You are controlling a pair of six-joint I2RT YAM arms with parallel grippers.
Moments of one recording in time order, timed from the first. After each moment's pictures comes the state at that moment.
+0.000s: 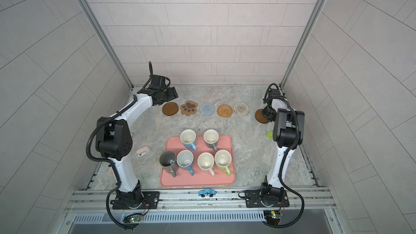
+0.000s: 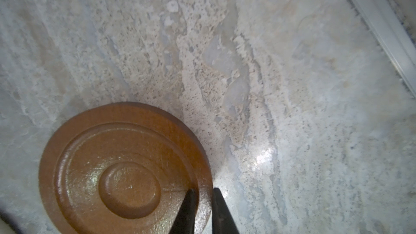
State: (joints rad) left arm -0.18 1.92 1.61 -0.52 0.00 -0.55; right arm -0.25 2.10 1.57 -0.81 0.14 0.61
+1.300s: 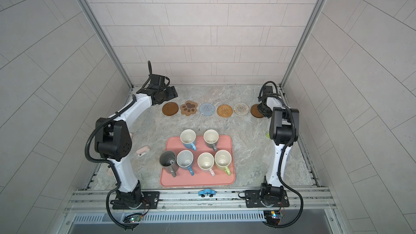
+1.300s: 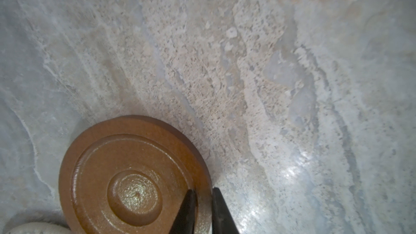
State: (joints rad) left arm -0.18 1.90 1.61 -0.52 -0.01 -0.55; right arm -0.19 2.16 1.65 -0.74 0.15 0.82
